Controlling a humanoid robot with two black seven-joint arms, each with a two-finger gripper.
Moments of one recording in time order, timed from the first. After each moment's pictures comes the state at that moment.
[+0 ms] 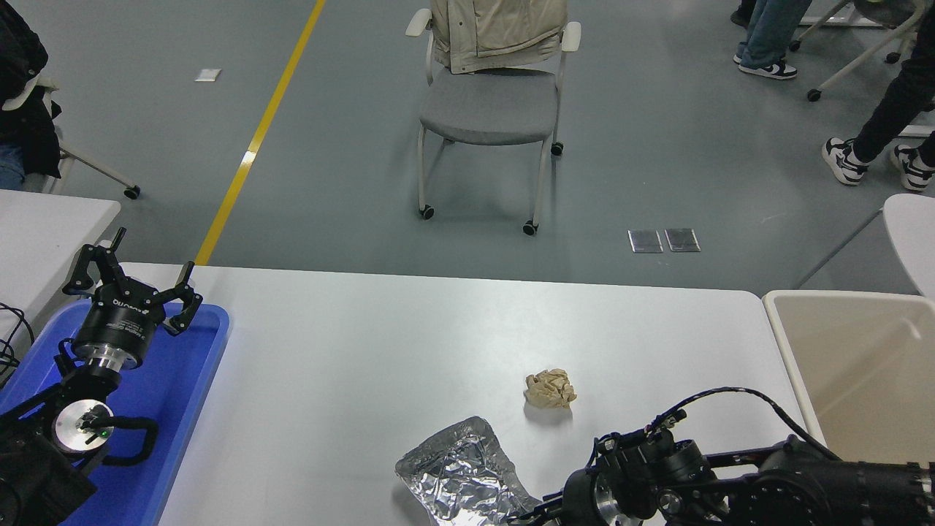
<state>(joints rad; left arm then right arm) -0.55 0.46 -0.62 -0.39 -0.23 -0.70 -0.58 0.80 -0.34 -0.12 1.41 -1.44 0.24 -0.24</state>
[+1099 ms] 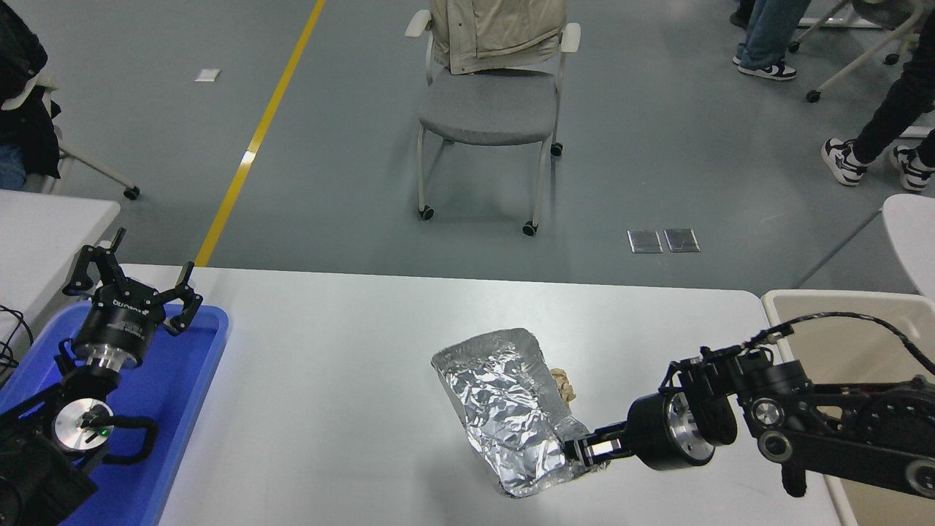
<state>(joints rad) -0.55 0.46 -0.62 -0.39 -0.23 -0.70 -0.58 1.01 -0.78 0.05 1.67 -1.13 0.38 -0.17</state>
